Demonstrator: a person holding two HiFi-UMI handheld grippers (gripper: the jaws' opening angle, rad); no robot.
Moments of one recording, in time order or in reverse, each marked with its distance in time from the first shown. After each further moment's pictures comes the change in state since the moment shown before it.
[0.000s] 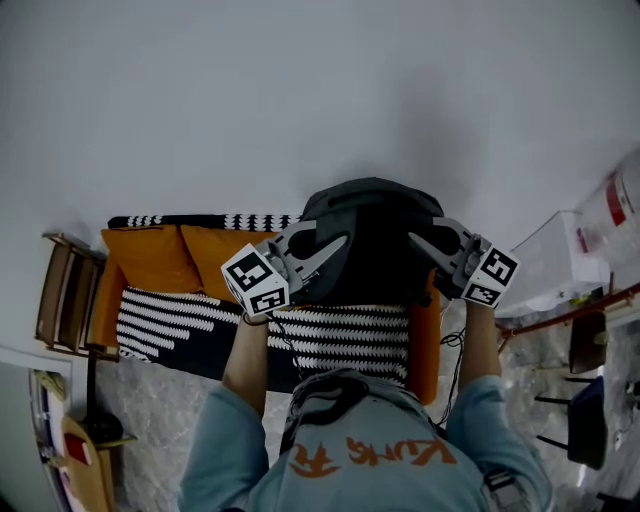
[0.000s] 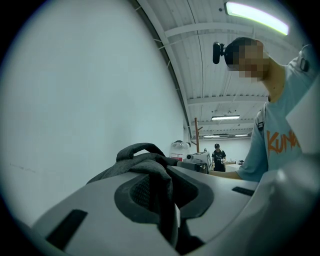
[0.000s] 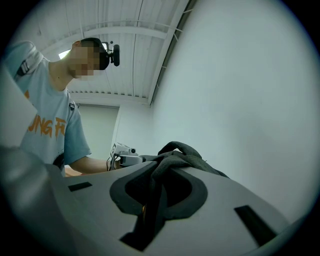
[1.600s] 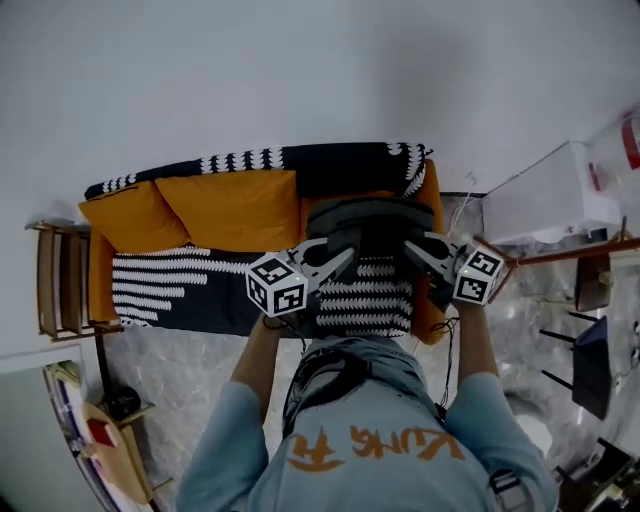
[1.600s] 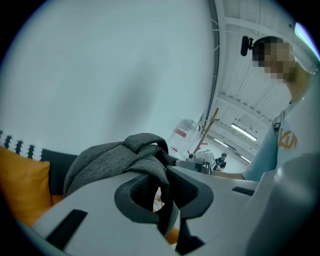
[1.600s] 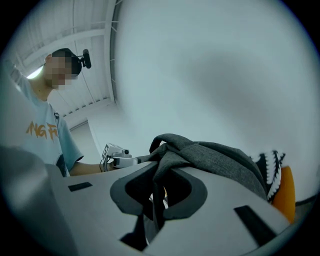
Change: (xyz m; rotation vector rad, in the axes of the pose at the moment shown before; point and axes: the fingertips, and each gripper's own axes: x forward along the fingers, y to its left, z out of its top) left arm -0.014 -0.059 -0.199 -0.504 0.283 0.031; right arm -0.056 0.052 -0.199 0.584 0.127 -0.166
